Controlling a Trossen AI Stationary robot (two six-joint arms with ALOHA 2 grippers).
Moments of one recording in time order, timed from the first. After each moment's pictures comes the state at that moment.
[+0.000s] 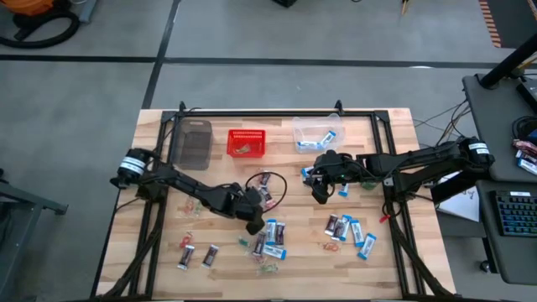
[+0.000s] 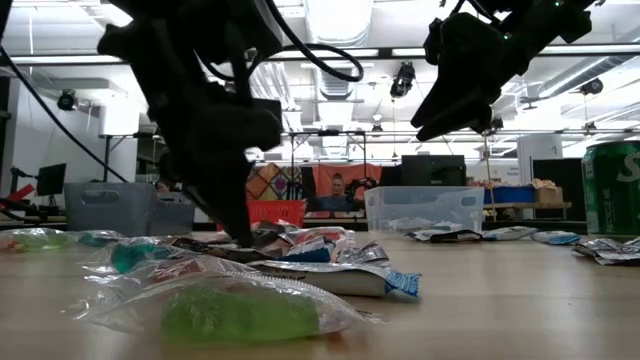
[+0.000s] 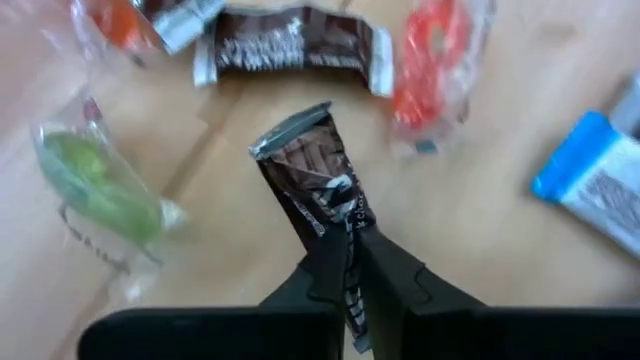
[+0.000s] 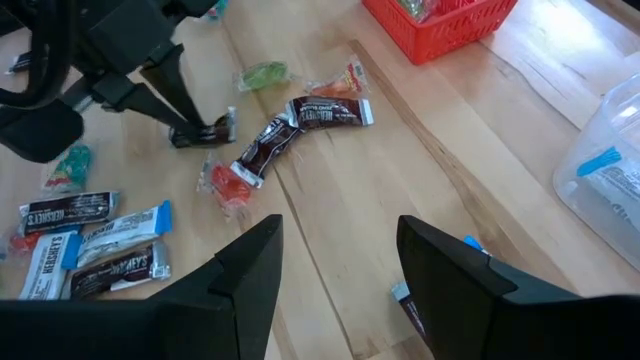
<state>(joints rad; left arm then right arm) -0.28 1.81 1.02 -0.41 -0.32 -0.82 0.02 1.21 0.71 -0.19 0.16 0.41</state>
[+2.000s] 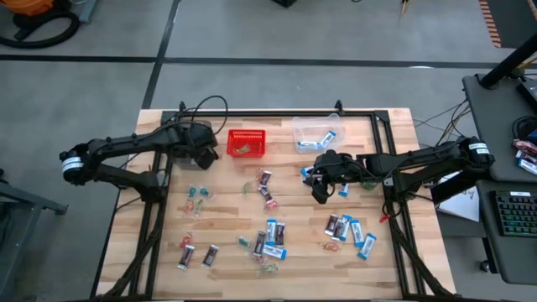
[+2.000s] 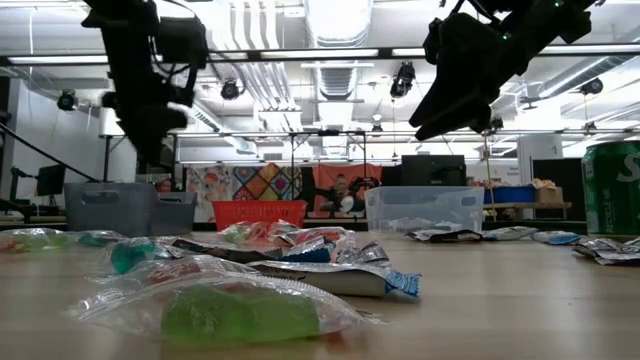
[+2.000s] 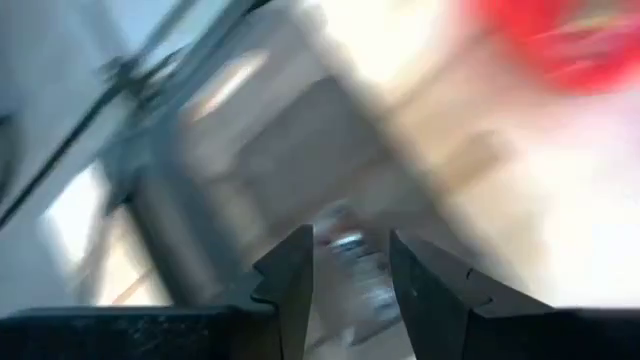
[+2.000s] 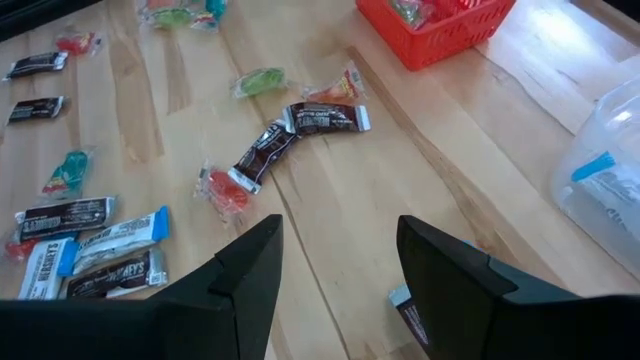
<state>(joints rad) 0.38 1.18 0.86 -1.00 -0.49 -0.38 0.02 1.21 0.71 -0.18 0.17 0.41</state>
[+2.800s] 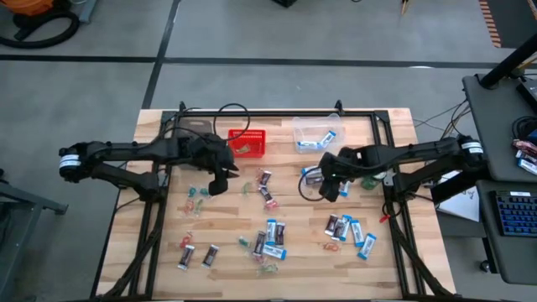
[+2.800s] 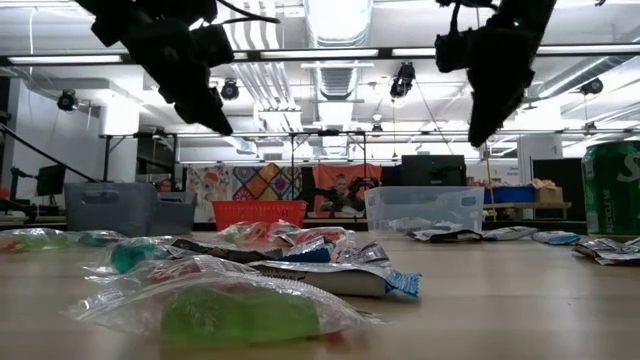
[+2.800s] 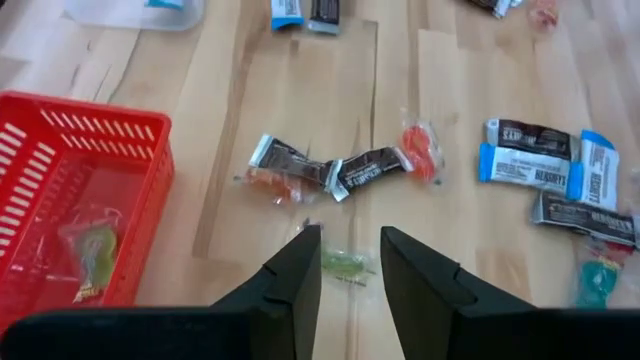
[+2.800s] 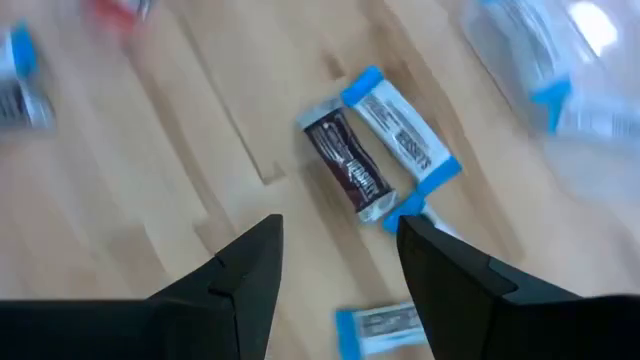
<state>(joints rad) 0.21 1.15 0.78 -0.43 0.15 0.00 0.02 1.31 0.99 -0.89 0.17 0.43</state>
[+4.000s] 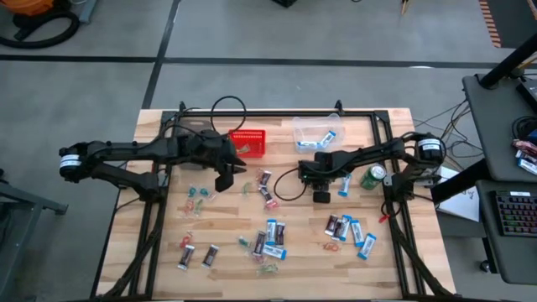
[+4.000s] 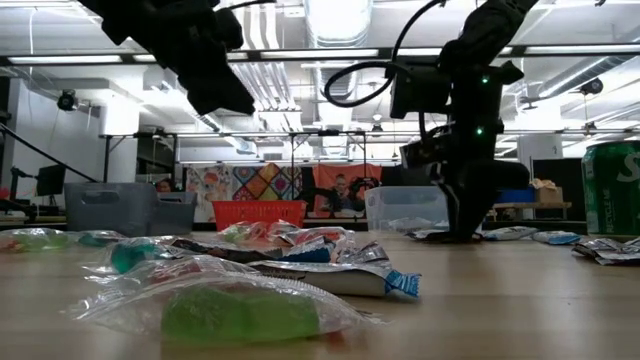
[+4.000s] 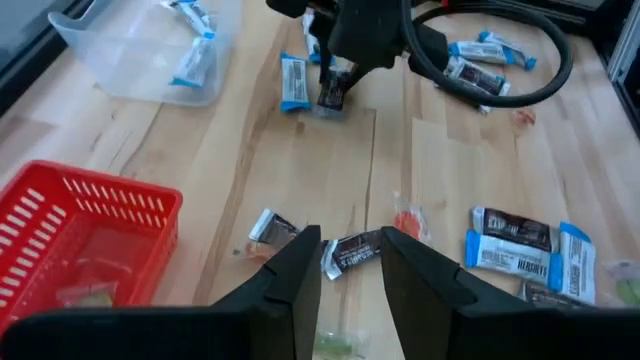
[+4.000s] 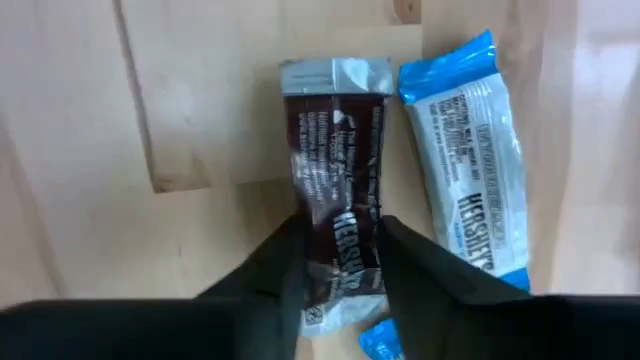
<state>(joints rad) 0.21 1.15 0.80 -0.28 0.14 -0.09 -0.12 1.73 0.93 -0.63 0.12 -0.05</state>
